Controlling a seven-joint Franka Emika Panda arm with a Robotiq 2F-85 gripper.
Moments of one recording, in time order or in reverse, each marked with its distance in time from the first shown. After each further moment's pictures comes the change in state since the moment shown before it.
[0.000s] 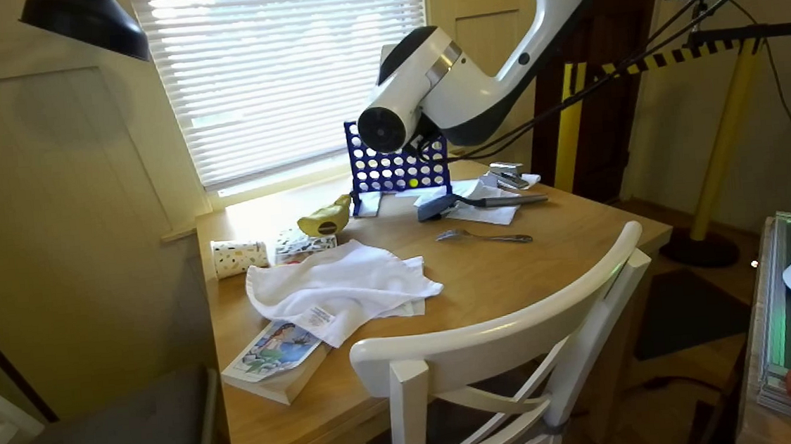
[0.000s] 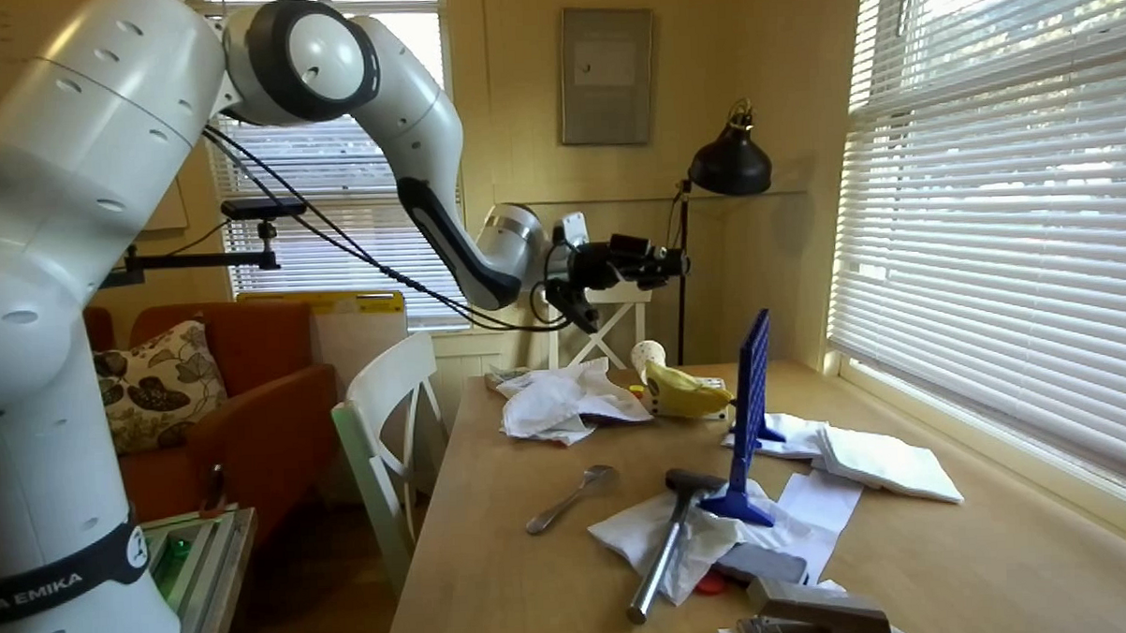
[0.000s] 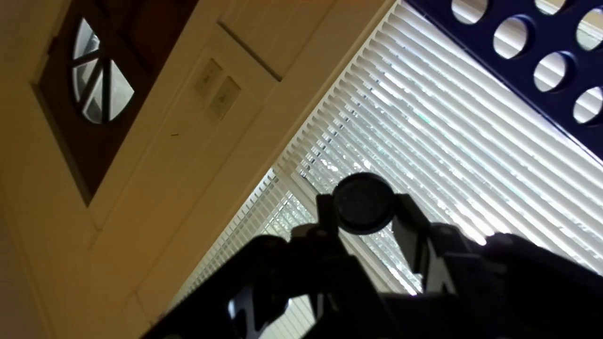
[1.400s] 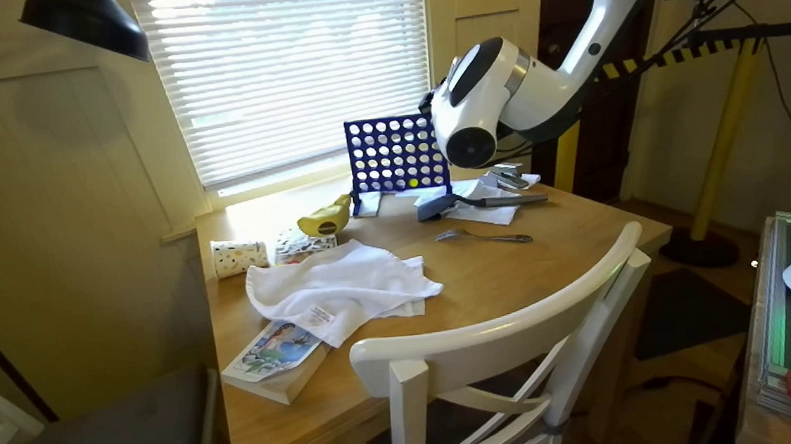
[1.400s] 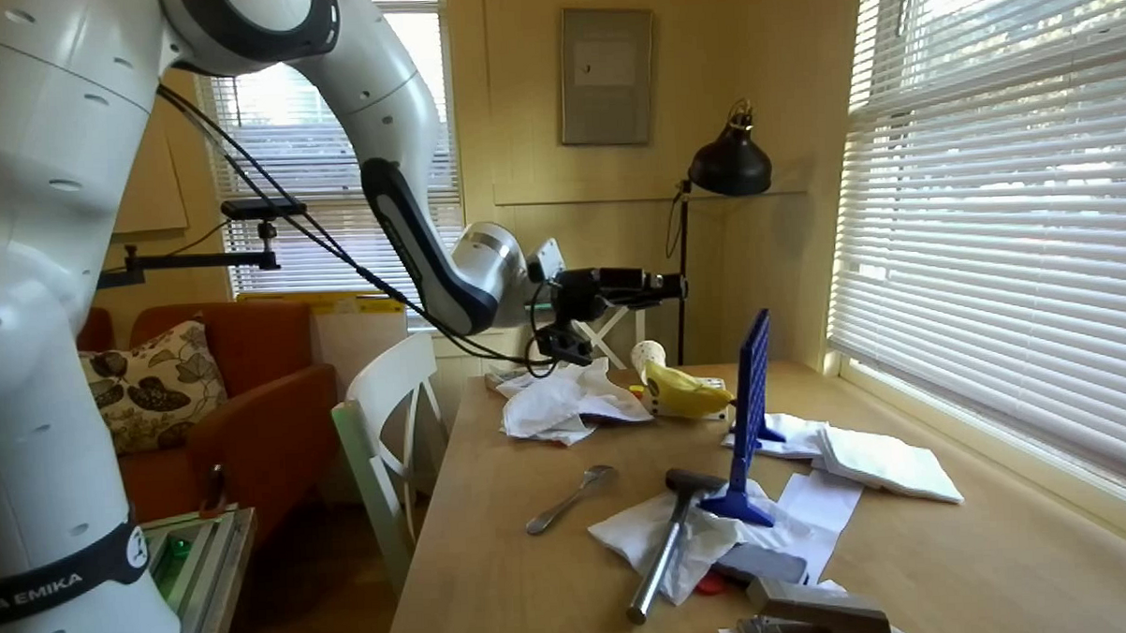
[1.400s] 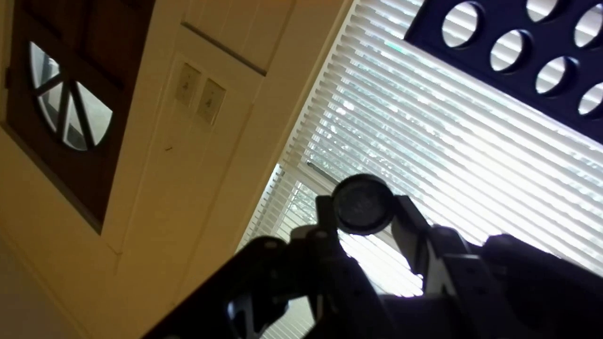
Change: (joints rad) arm -0.138 -0.183 0.048 -0.397 -0.211 0.068 0.424
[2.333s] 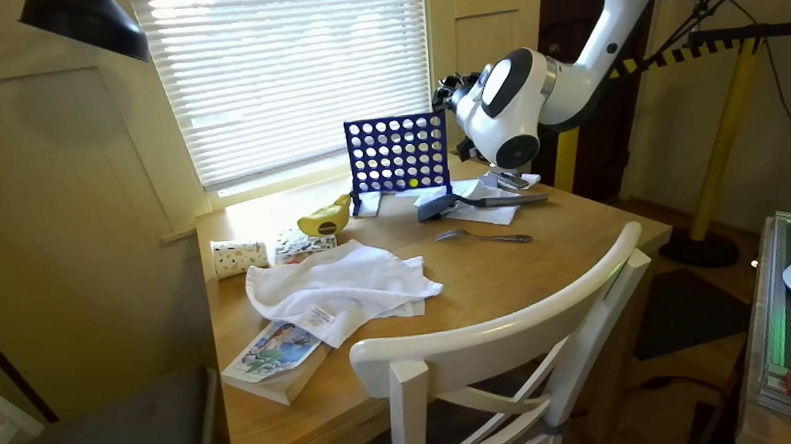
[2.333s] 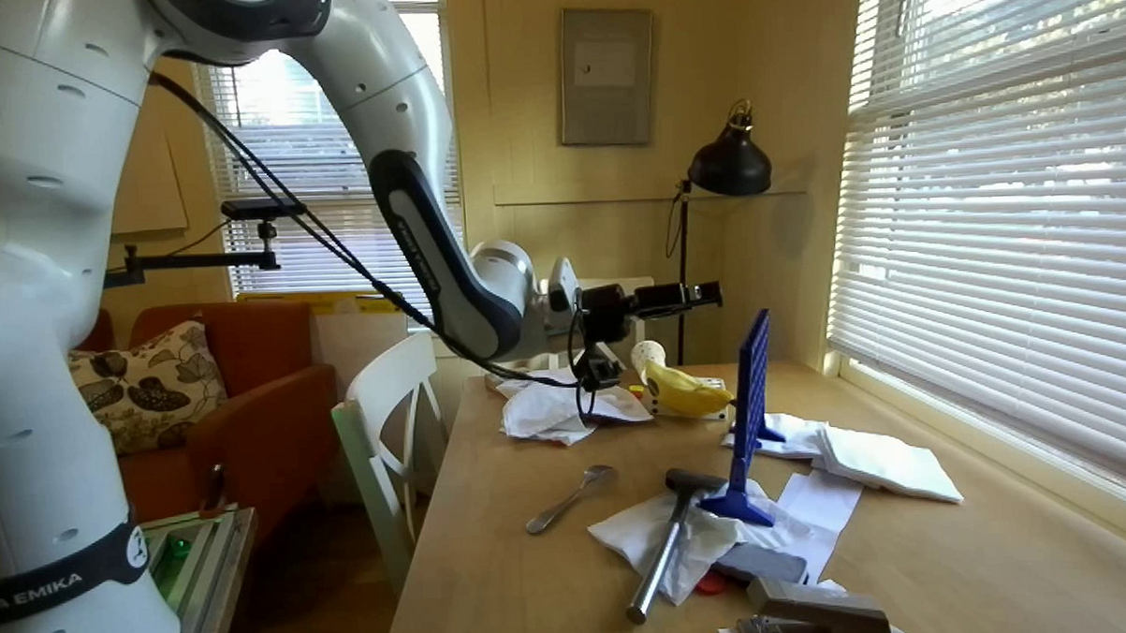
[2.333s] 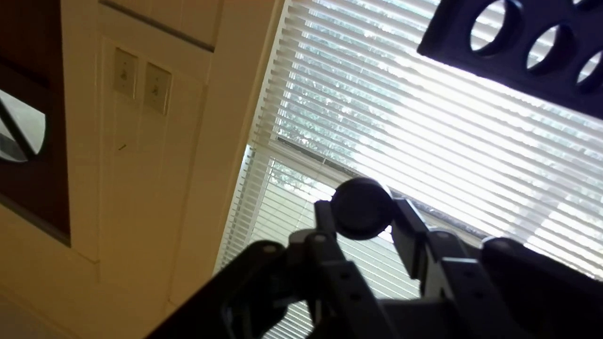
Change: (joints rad) arm -0.134 -0.029 -0.029 -0.121 -0.339 0.068 0.284
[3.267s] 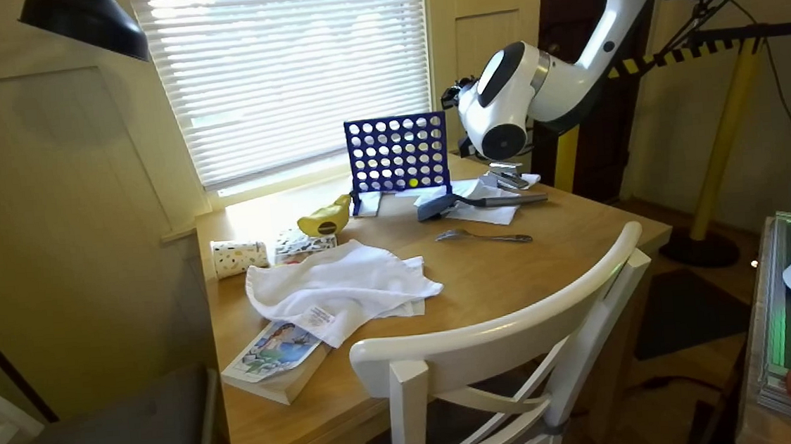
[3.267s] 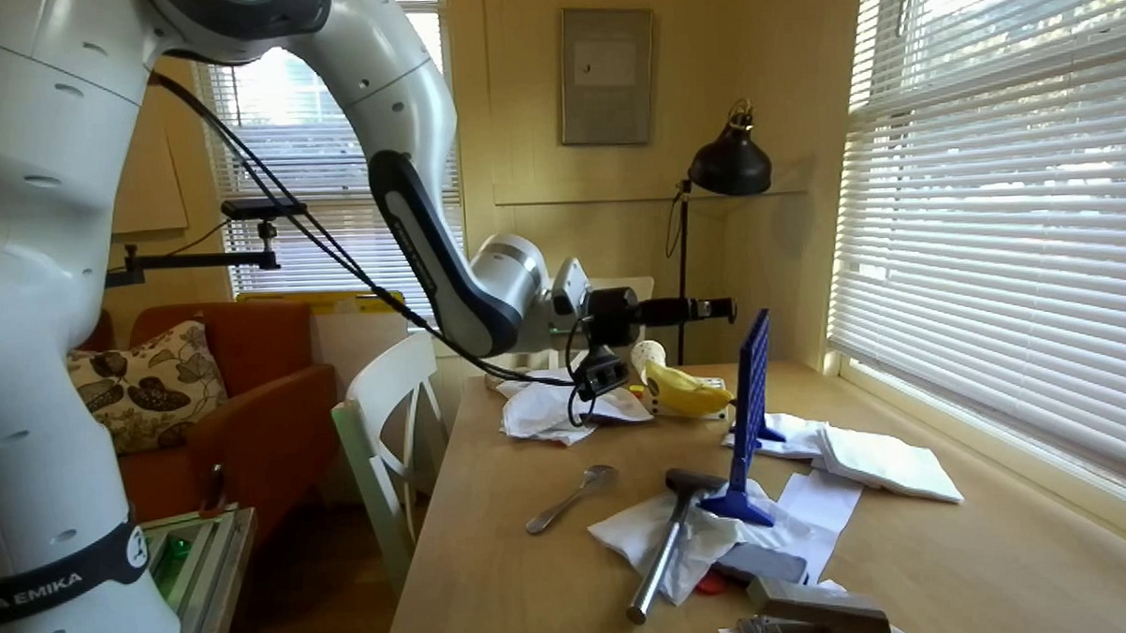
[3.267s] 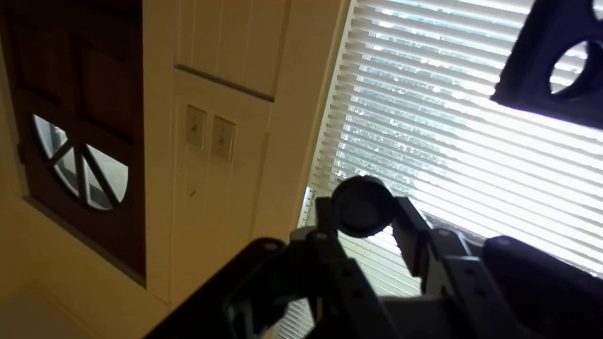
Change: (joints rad) arm -0.022 0.002 0.004 0.035 0.169 0.015 0.050
